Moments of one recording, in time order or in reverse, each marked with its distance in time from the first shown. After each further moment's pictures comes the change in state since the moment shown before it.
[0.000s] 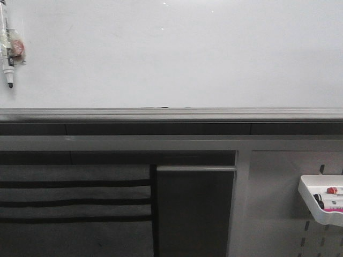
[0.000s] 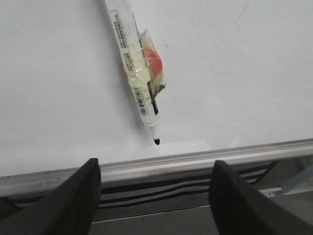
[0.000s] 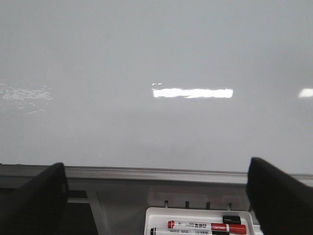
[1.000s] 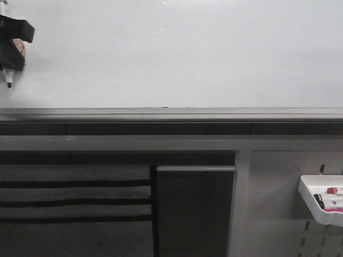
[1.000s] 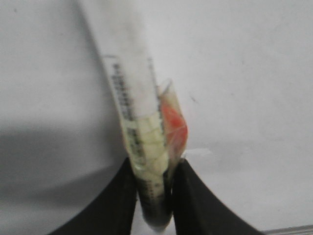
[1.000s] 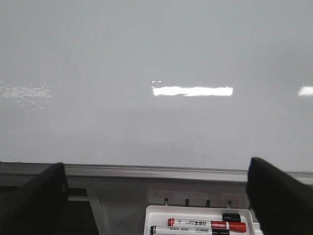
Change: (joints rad) left arm -0.002 0.321 -0.155 -0.039 -0.131 0.002; right arm 0.000 0.000 0.000 0.000 0.006 -0.002
